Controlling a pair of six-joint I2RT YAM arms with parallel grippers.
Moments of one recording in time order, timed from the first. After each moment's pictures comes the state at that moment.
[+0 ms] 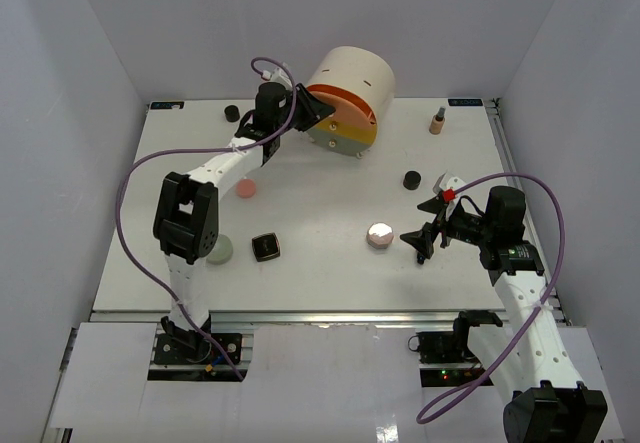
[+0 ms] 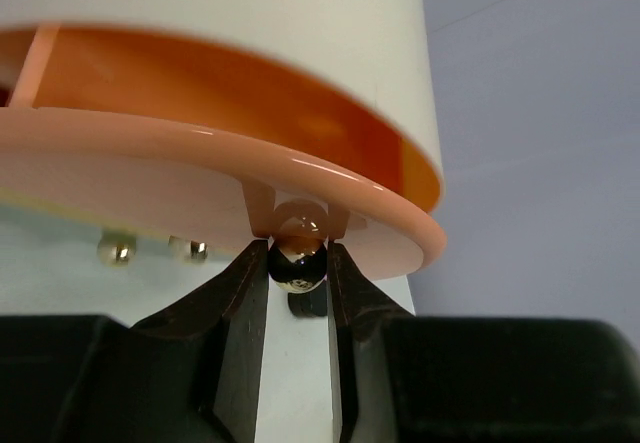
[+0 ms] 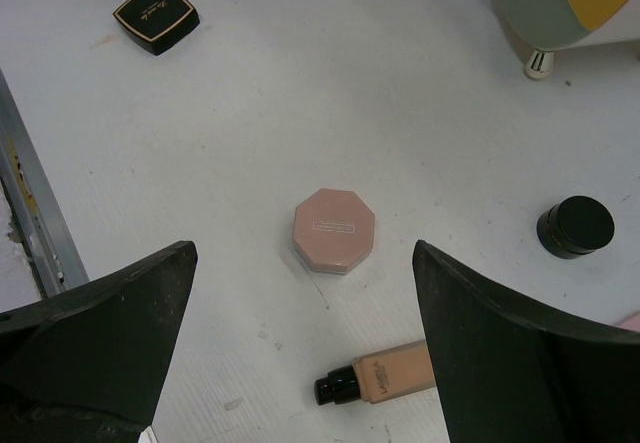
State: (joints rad) left arm -0.41 2.04 1.65 0.18 0.27 -0.85; right arm 0.02 0.76 0.62 -0.37 -0.96 -0.47
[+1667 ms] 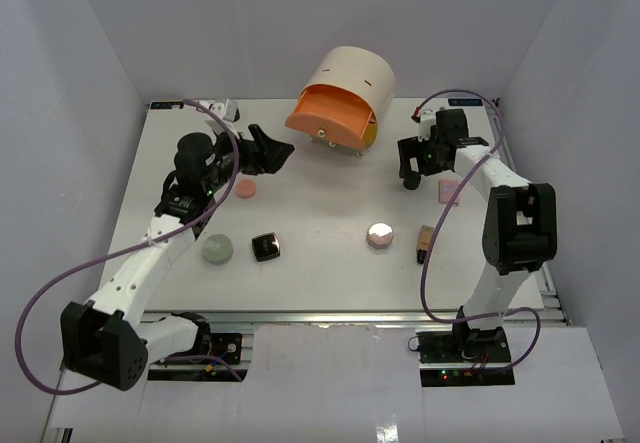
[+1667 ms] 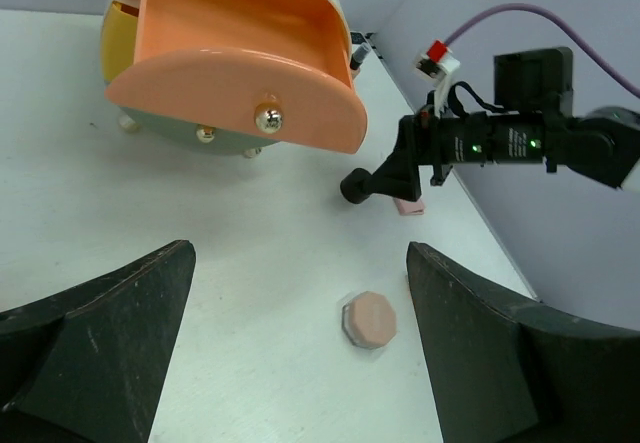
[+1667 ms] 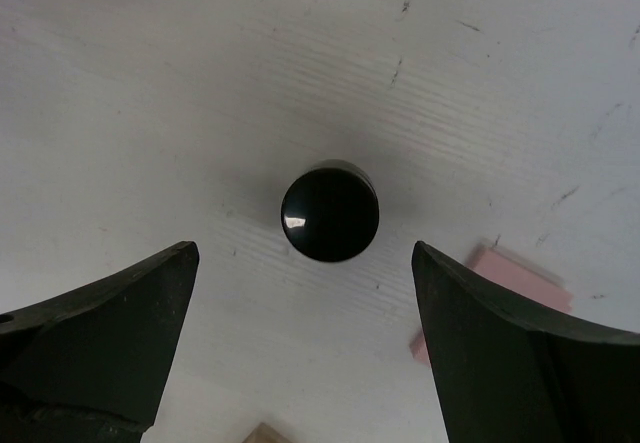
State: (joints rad) left arm -0.32 1.13 0.95 0.09 0.32 -0.47; right arm 0.13 1.83 1.33 -0.41 -0.22 -0.16
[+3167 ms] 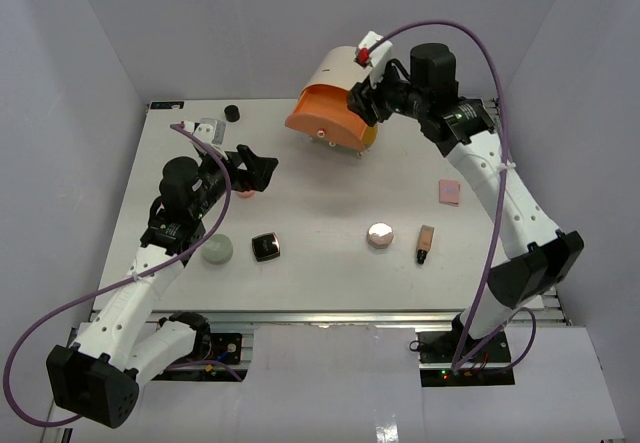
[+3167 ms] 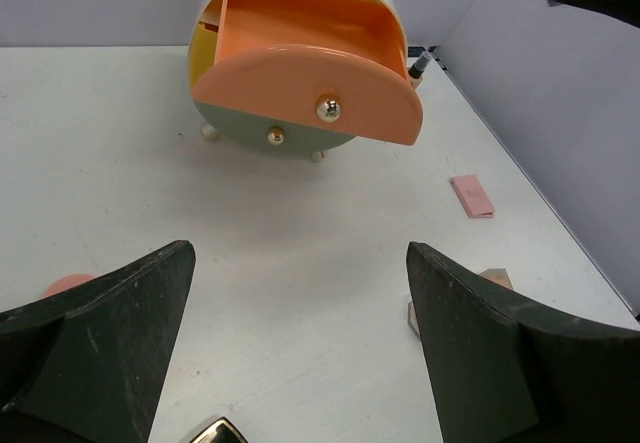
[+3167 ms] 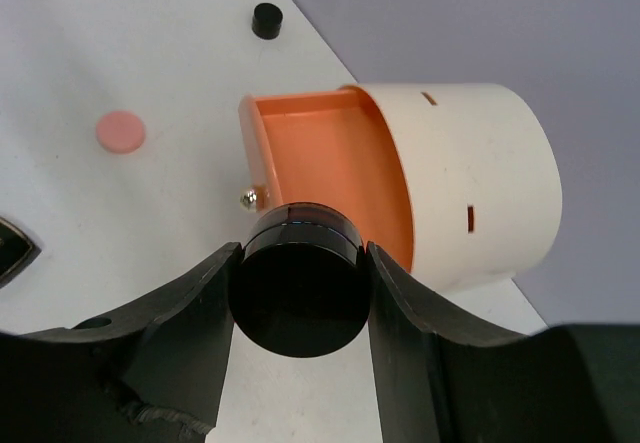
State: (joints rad) left arm -0.32 0.95 0.84 0.05 0.21 -0.33; right arm 0.48 1.60 1.83 -0.55 -0.35 -0.41
